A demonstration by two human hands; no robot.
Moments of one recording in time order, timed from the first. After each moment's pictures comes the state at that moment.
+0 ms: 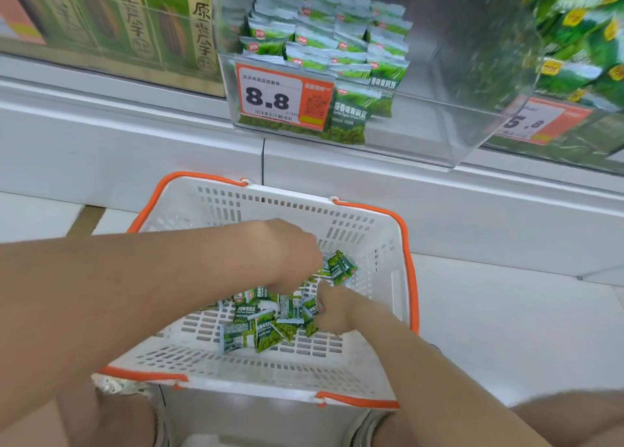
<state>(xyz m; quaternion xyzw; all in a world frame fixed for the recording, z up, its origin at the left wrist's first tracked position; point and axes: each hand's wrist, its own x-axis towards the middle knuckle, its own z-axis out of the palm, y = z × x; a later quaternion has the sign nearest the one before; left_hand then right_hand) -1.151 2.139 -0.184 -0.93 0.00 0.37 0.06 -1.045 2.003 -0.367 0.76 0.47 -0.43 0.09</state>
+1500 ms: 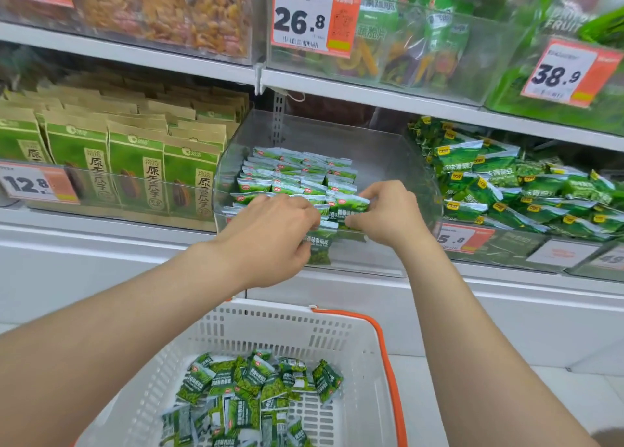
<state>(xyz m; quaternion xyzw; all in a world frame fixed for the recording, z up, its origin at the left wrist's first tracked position) -1.126 2.204 -0.060 -0.98 -0.12 -0.15 0.00 -0.937 2.094 -0.051 0.89 0.33 -0.05 -0.30</state>
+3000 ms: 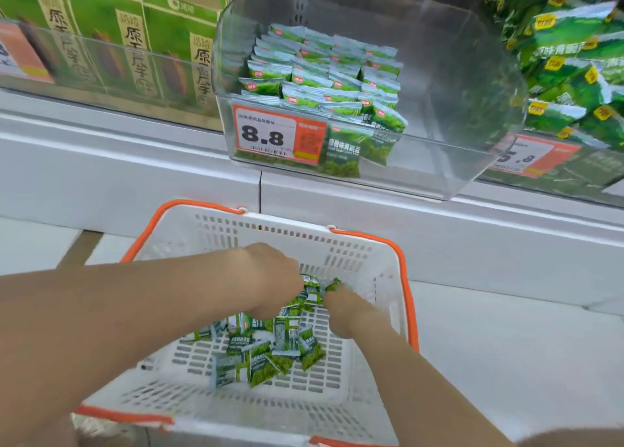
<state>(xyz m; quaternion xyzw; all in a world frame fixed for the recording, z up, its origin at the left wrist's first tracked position) -1.152 2.153 -0.180 -0.92 0.00 0.39 0.05 -1.011 2.032 -0.357 0.80 0.47 -0.33 0.17</state>
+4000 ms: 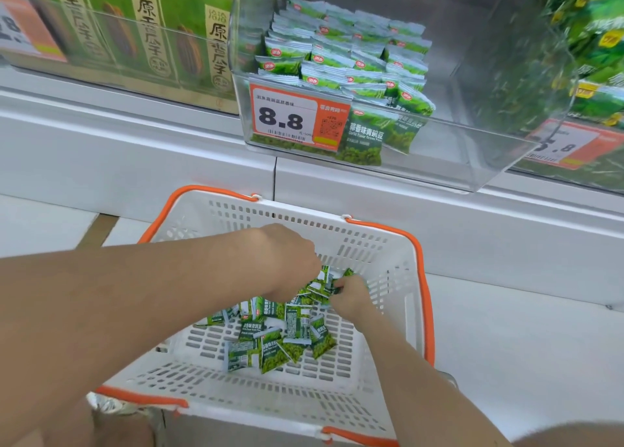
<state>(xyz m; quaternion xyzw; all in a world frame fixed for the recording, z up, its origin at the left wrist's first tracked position) -1.149 2.160 -0.176 -0.92 -0.01 0.37 0.06 -1.016 2.042 -0.416 0.87 0.23 -0.39 -0.18</state>
